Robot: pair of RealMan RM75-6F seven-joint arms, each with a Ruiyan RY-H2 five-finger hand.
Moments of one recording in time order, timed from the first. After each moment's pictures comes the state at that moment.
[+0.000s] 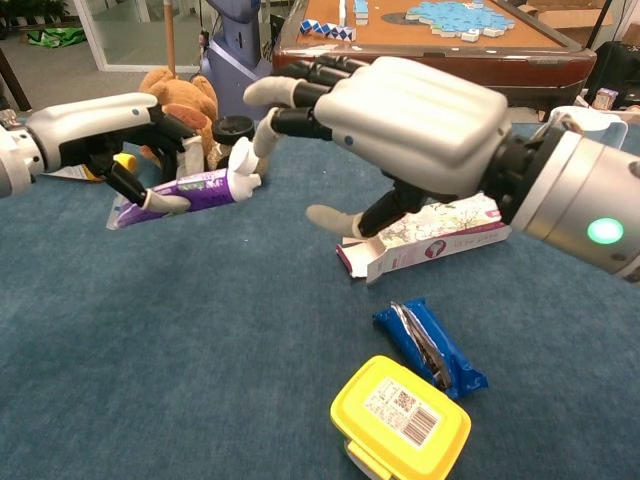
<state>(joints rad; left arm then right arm) -0.73 -1.41 -0.15 -1.43 1.45 0.98 -0.31 0.69 -1.58 0.18 -1.60 -1.76 1.06 -0.49</state>
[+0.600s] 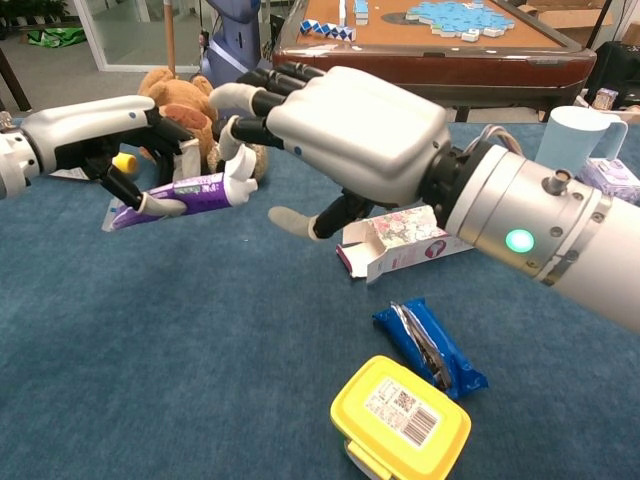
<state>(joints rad) -0.73 -1.41 -0.13 -1.43 1.46 1.00 -0.30 0.76 -1.68 0.20 -1.50 -1.71 1.08 -0.54</state>
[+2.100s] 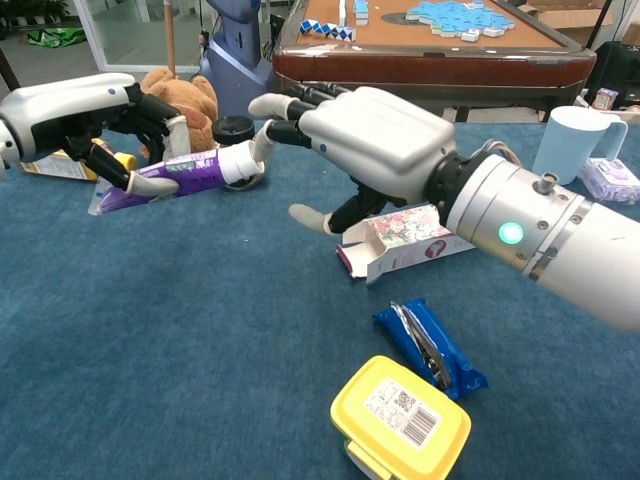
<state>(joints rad) -0.71 -1.37 -0.13 -1.46 1.47 1.04 -0.42 0.78 -1.72 0.17 -1.40 -1.60 1.12 -0.39</state>
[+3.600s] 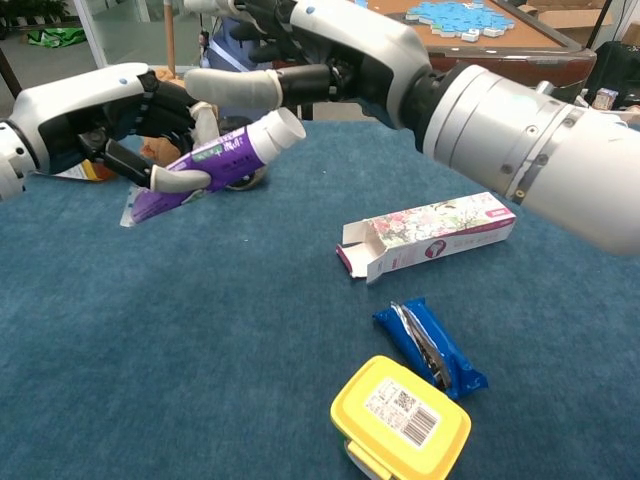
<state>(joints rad) -0.69 -1.43 -0.13 -1.50 1.54 1.13 -0.56 0.87 -1.63 0.26 -1.55 -1.51 1.06 0.40</state>
